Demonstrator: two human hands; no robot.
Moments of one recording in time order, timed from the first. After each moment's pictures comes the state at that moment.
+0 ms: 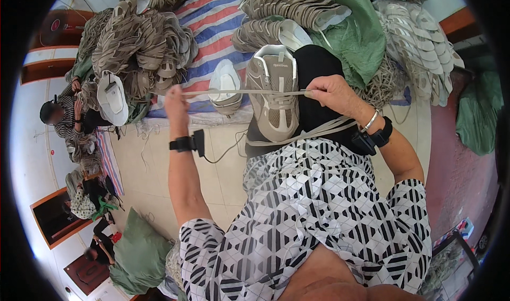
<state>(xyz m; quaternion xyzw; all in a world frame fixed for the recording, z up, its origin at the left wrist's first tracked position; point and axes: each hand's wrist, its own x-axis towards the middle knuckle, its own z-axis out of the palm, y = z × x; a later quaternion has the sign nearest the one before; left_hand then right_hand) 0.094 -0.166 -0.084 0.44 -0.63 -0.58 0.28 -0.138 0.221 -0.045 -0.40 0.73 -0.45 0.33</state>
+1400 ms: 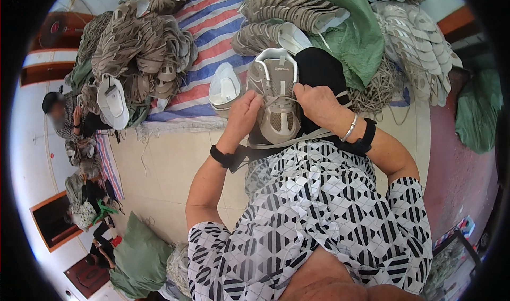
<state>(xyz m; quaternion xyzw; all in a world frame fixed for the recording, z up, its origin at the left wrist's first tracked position) 0.038 -0.004 -0.072 0.18 -0.85 -0.50 0.04 -0.103 0.189 -0.053 -0.55 0.81 -0.19 0.06</state>
